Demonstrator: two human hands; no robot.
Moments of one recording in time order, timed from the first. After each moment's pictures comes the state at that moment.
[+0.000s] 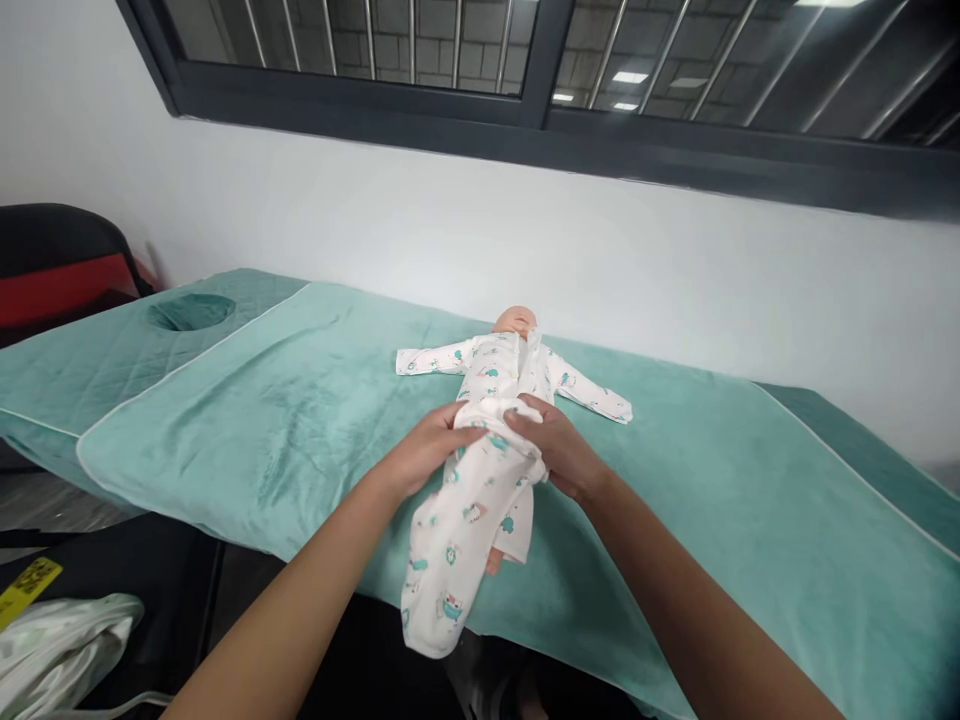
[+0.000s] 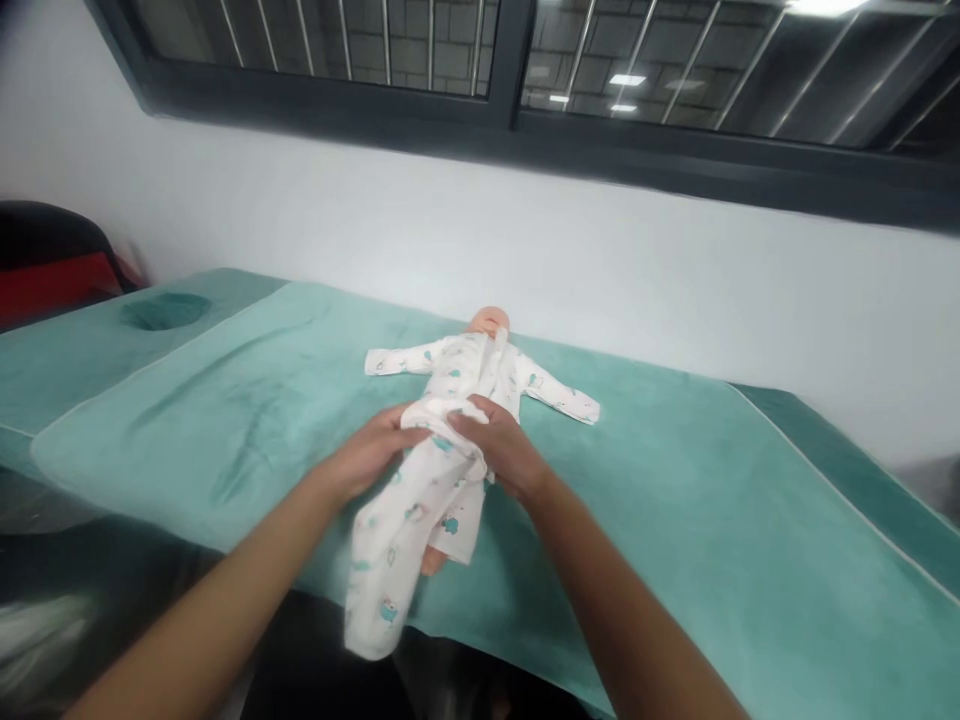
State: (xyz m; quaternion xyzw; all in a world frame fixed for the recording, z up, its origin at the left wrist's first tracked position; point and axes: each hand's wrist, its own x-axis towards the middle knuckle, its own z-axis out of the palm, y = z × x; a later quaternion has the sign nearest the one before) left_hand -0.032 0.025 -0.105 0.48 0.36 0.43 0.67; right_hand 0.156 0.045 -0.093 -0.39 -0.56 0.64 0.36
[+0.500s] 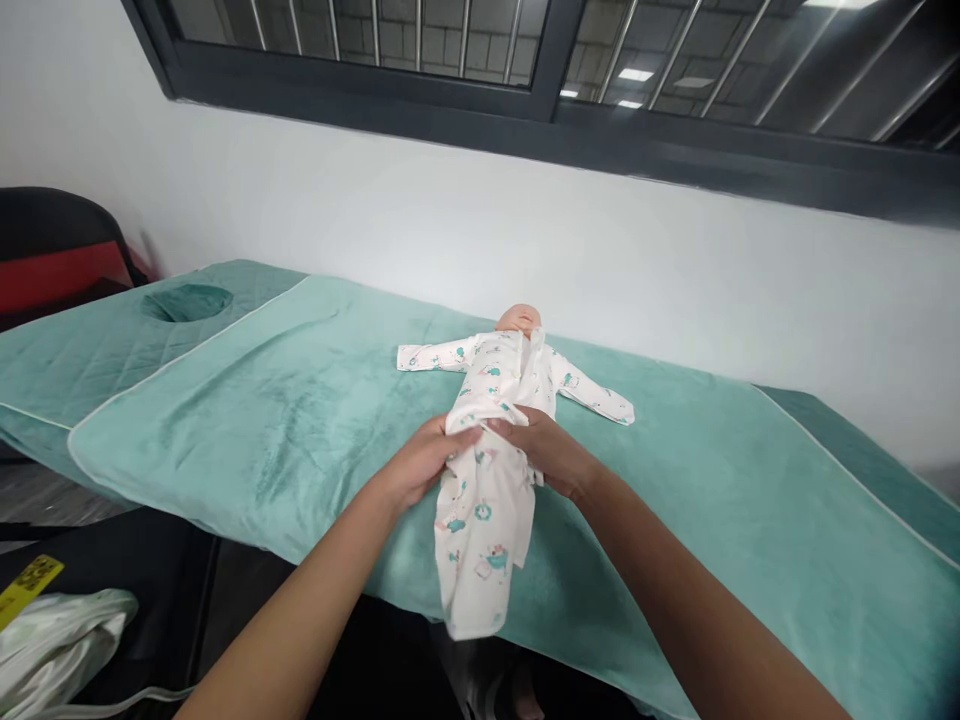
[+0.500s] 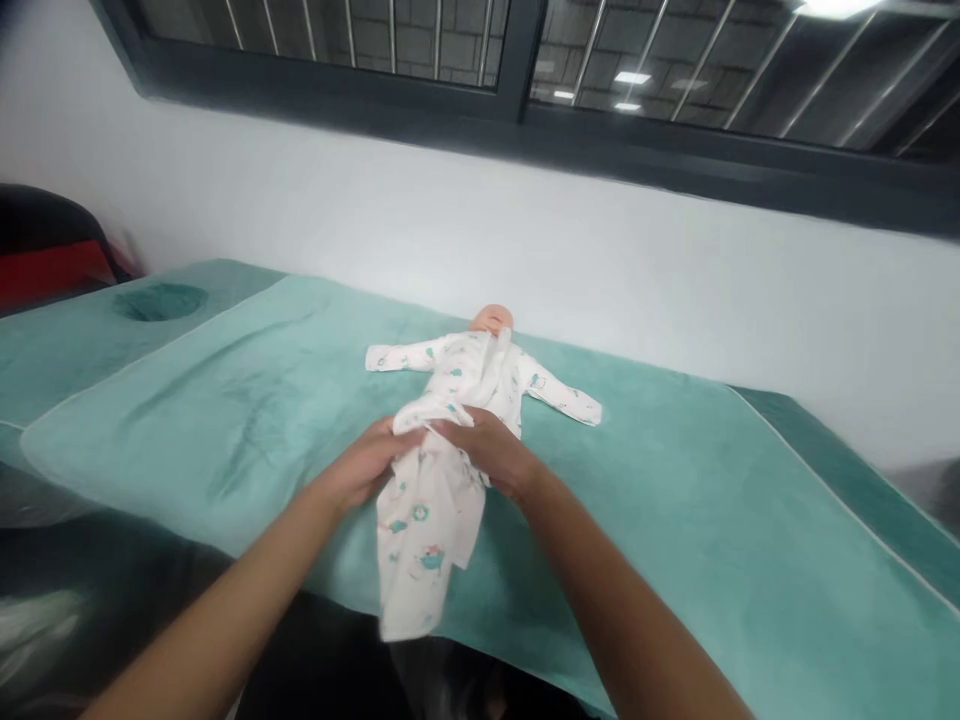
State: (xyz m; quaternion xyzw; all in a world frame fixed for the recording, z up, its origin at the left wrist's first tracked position) left_hand -0.035 0.022 -0.128 0.39 0.35 0.45 0.73; right_hand 0.150 0.050 -0.099 -0.39 -0.57 0.67 0.28
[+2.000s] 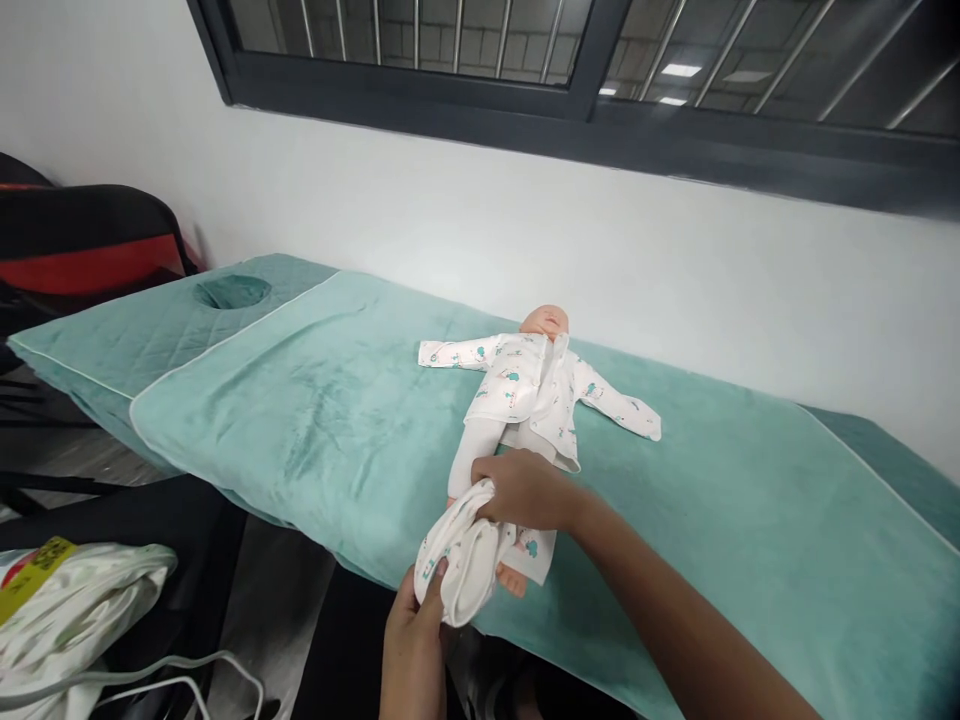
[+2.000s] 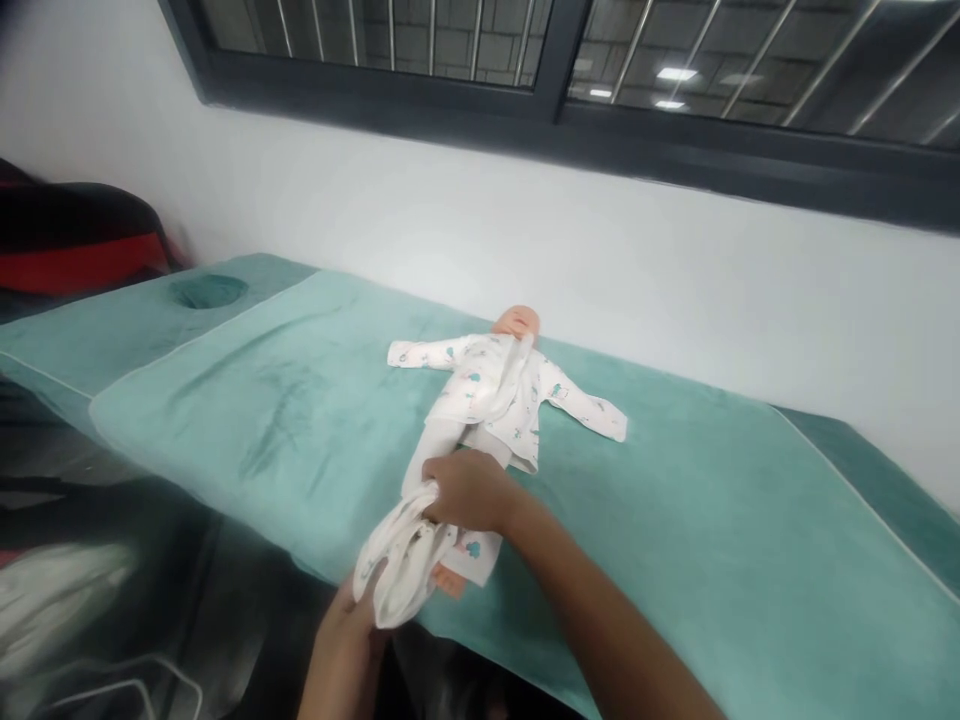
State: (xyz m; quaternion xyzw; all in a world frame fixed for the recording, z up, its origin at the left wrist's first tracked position) left_hand 0.016 -0.128 -0.201 0.03 0.54 0.60 0.59; right_hand 0.120 0.026 -0.105 -0.37 -0.91 0.20 -0.04
